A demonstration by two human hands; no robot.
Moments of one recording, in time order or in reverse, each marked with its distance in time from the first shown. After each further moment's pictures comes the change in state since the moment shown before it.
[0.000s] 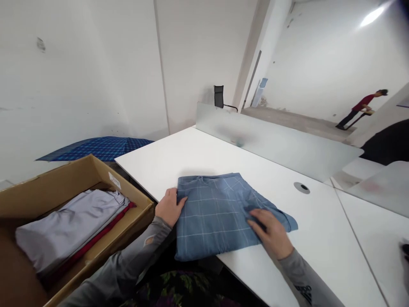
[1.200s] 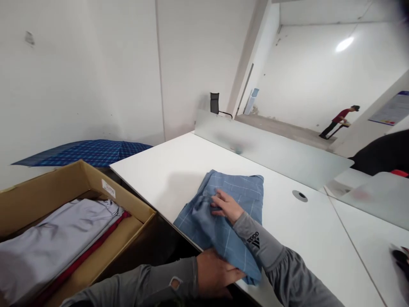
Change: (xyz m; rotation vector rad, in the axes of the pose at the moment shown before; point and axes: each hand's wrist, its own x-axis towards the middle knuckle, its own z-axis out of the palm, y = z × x) left_hand -0.067 0.071 0.024 -0.237 -0.403 1.340; right_hand 0.132 -0.110 0.053 0.958 -0.246 0.526
